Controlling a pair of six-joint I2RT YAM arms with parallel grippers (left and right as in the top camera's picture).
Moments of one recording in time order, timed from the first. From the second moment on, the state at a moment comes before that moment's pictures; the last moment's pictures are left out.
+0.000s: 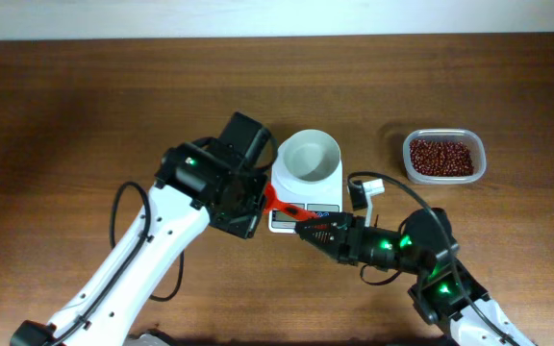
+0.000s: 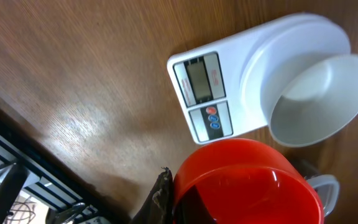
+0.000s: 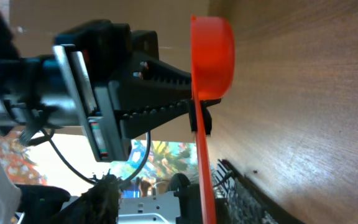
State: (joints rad) left arm -0.54 1.47 1.40 -1.27 0.13 -1.73; right arm 0.51 0.95 0.39 0.38 -0.79 1.31
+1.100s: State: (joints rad) left arm -0.62 1.47 1.40 -1.30 0.13 -1.73; right arm 0.53 0.96 0.39 0.38 -0.63 1.30
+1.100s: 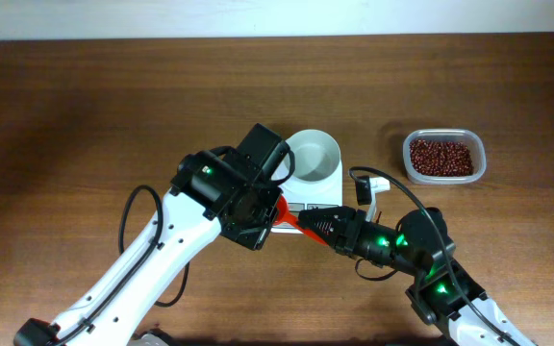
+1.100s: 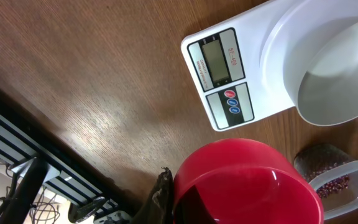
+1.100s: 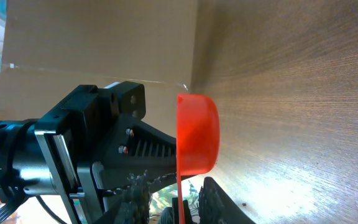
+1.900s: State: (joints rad) left arm -0.62 1.47 1.40 -1.30 0.12 -1.73; right arm 0.55 0.96 0.39 0.38 -0.67 1.30
